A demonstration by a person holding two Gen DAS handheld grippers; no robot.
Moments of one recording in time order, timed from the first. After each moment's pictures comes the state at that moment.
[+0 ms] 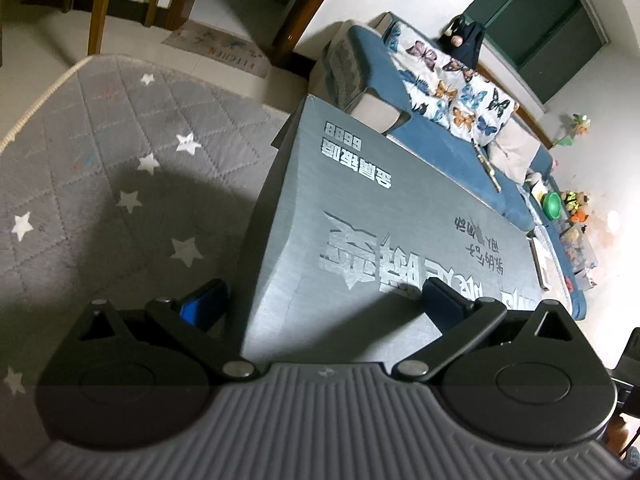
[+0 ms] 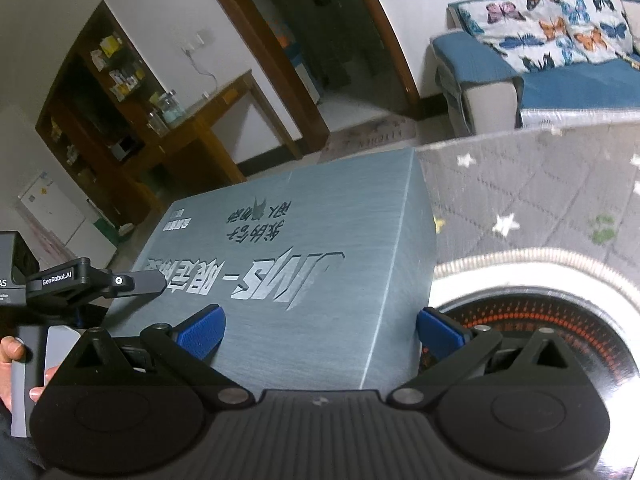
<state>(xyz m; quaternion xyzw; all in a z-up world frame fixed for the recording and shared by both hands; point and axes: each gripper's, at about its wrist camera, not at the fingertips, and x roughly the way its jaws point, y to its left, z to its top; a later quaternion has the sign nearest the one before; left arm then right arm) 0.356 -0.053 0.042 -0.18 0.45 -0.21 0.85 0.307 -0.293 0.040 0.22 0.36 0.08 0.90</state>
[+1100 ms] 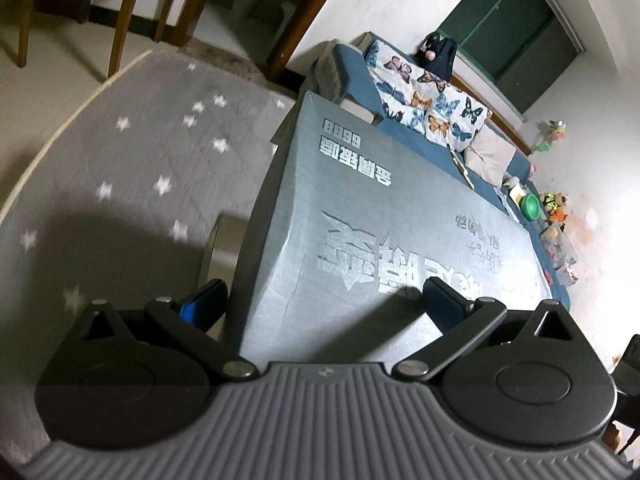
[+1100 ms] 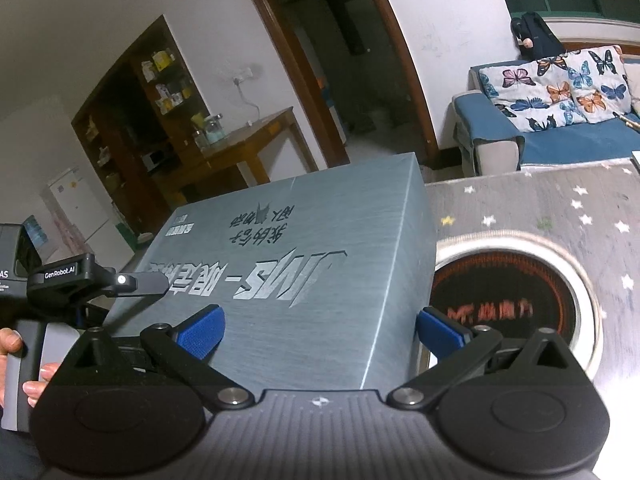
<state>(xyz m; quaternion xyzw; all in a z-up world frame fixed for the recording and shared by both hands) 0.114 0.000 0.094 -0.19 0.42 -0.21 0.86 0.085 -0.227 0.128 0.18 0.29 0.09 0.94</state>
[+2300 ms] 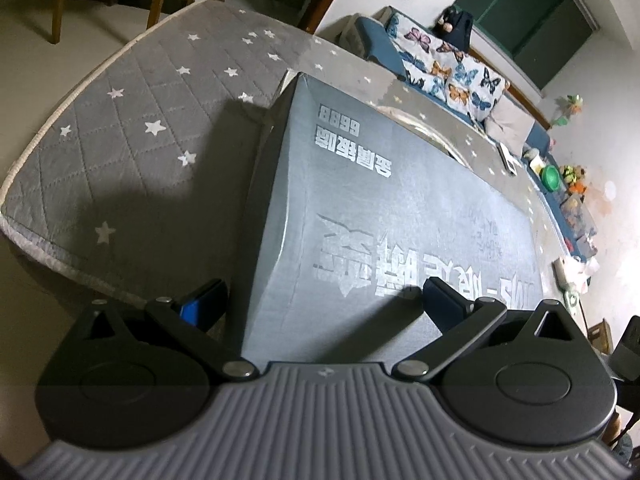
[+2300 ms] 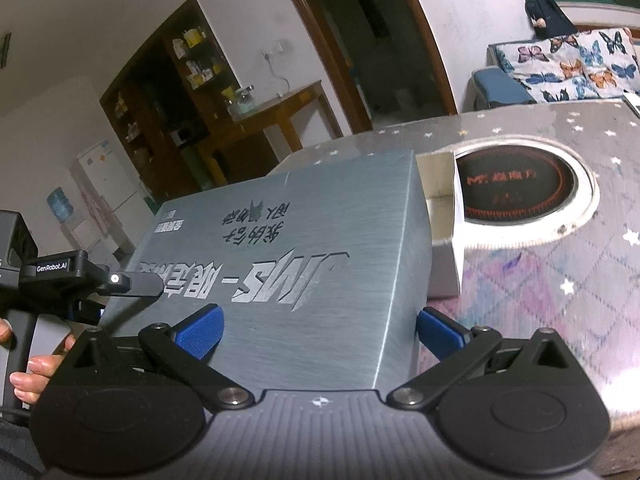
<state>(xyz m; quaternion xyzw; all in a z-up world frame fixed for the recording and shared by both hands) -0.051 0.028 0.046 -0.15 0.45 -0.18 0.86 -0.081 -0.174 0.057 0.18 0.30 0.13 0.93</state>
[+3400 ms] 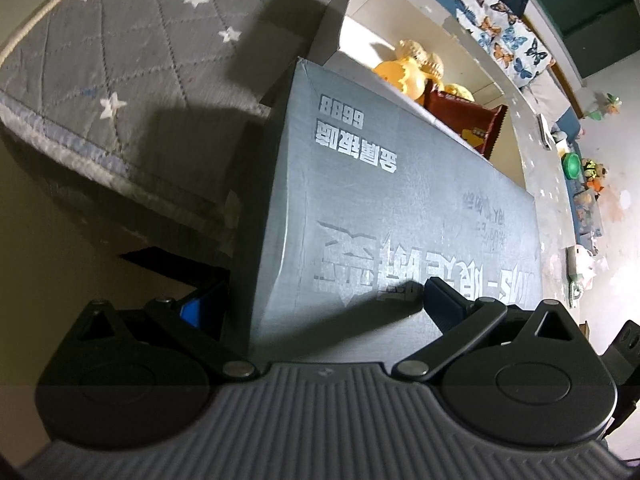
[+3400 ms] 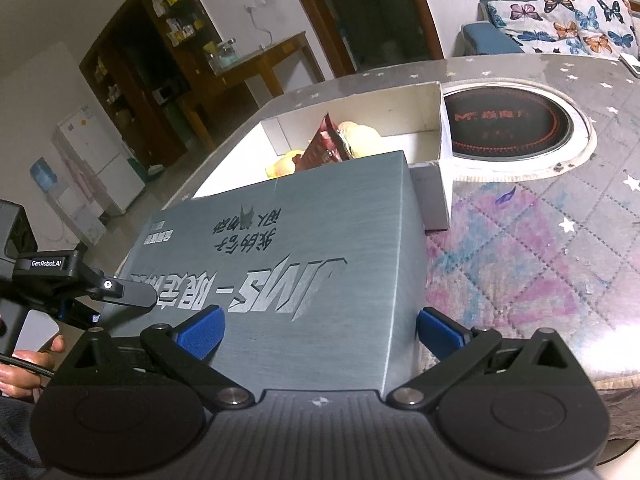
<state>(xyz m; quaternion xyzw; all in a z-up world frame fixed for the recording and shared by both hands) -0.029 0.040 -0.019 -0.22 0.57 -0.15 0.78 -0.074 -0.170 0.025 0.17 0.38 0.12 0.90</state>
